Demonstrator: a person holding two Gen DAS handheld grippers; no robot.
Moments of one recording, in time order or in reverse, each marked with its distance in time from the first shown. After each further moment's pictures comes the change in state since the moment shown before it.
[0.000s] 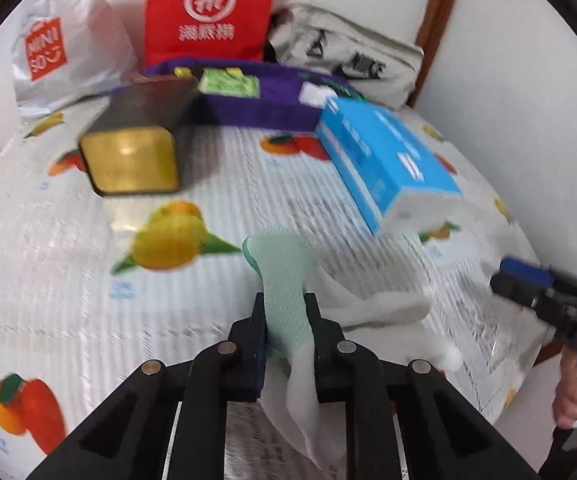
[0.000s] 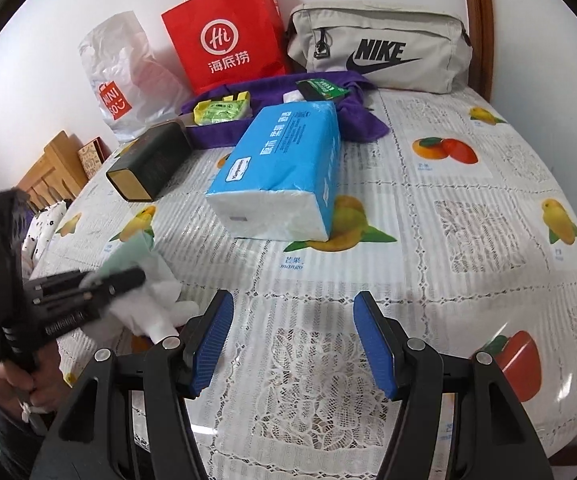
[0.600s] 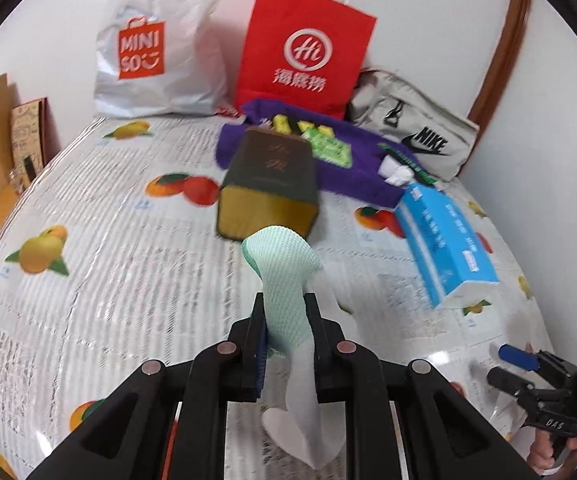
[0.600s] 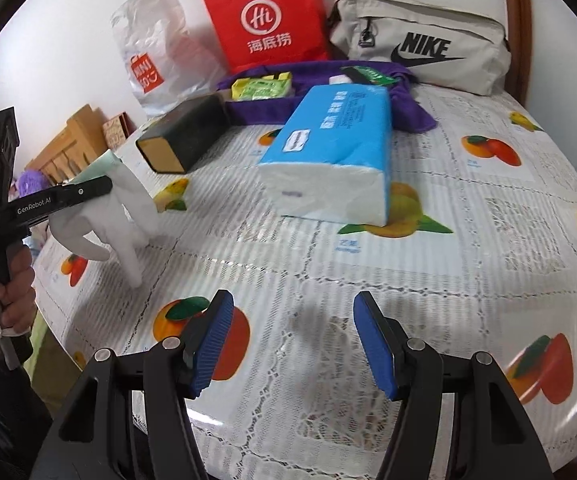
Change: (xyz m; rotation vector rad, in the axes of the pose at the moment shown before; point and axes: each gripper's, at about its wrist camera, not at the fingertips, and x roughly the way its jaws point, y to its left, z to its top) left arm -0.037 0.075 0.018 -0.162 -0.106 0.097; right arm 0.015 0.029 -0.011 -0.085 0.041 0.060
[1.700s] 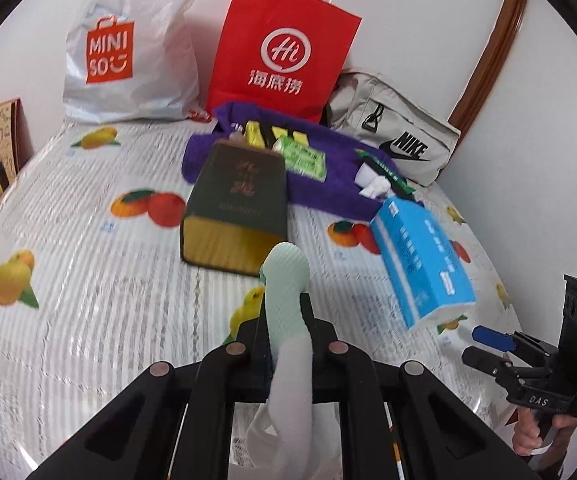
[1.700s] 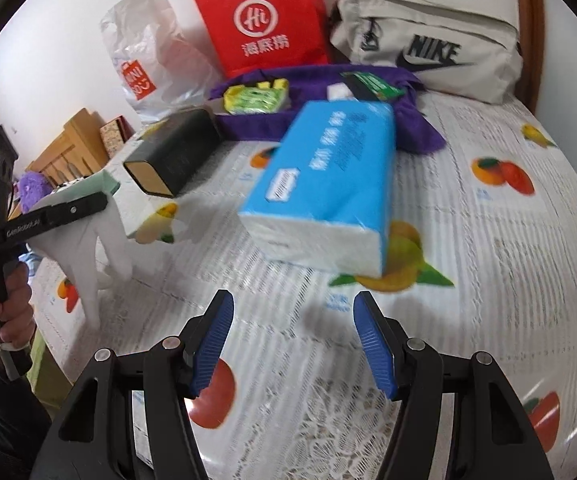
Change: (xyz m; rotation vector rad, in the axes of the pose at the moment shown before) left arm 0.008 -0.012 0.033 0.014 0.008 -0.101; right arm 0.010 -0.009 0.046 -0.012 0.008 0.033
